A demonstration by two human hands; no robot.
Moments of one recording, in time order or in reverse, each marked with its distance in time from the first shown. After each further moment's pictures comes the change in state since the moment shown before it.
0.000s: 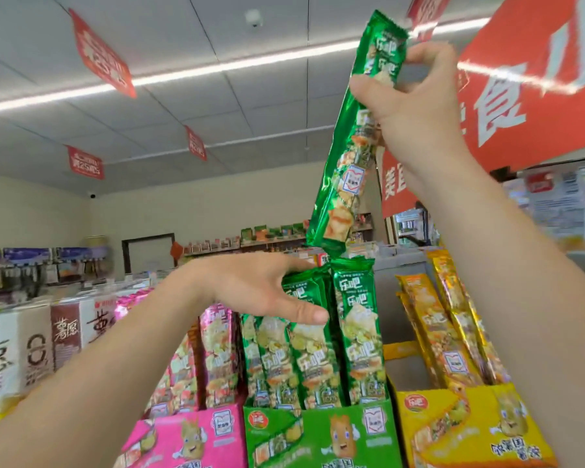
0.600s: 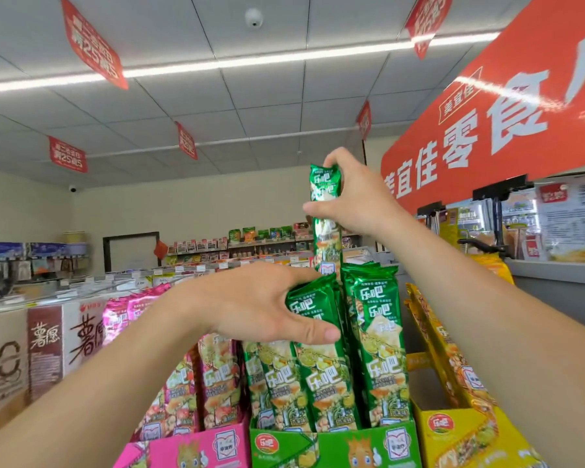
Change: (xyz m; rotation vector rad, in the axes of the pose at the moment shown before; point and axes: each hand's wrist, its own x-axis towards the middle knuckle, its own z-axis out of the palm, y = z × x) left_hand -0.003 -0.020 0.015 -0.080 0.073 0.043; right_hand -0.020 0.082 0.036 -0.783 -0.464 -0.042
